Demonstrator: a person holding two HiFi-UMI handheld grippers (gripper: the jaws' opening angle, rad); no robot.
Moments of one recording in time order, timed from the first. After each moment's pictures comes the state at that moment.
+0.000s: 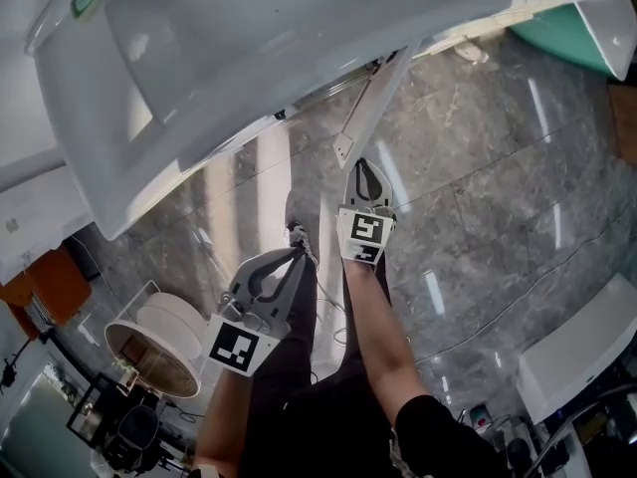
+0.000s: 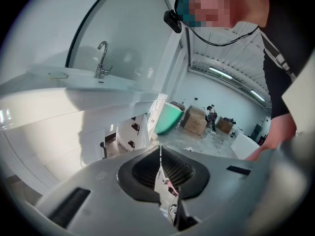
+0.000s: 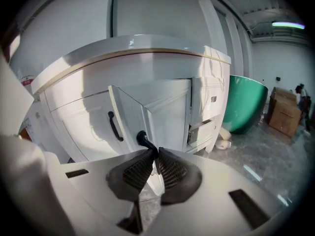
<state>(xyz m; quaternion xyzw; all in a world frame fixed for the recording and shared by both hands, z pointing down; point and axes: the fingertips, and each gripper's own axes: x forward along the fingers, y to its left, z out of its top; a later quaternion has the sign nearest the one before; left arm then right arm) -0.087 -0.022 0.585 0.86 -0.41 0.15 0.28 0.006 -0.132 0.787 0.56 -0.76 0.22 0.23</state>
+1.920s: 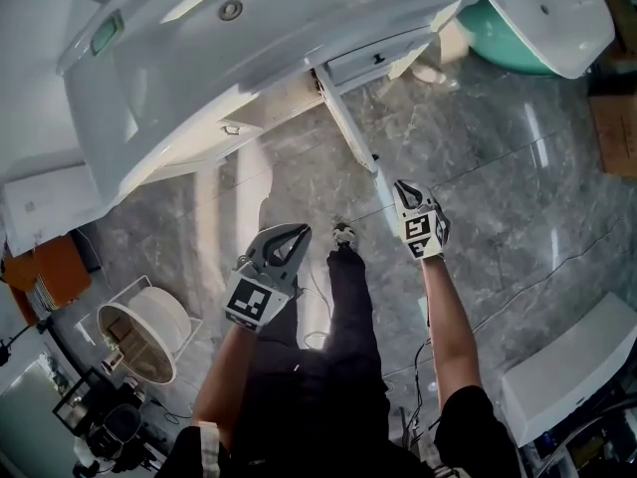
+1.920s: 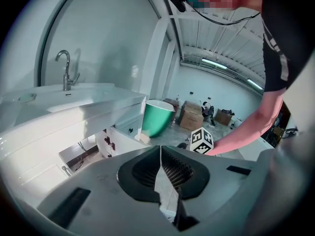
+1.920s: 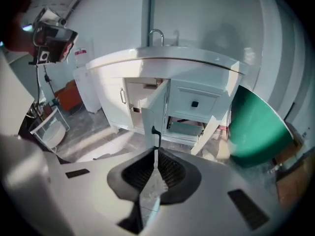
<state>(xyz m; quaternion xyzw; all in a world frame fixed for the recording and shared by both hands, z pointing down) 0.103 -0.051 0.532 0.87 -0.39 0.19 0.22 0.284 -0.123 0.743 0.32 -0.84 0.12 0.41</state>
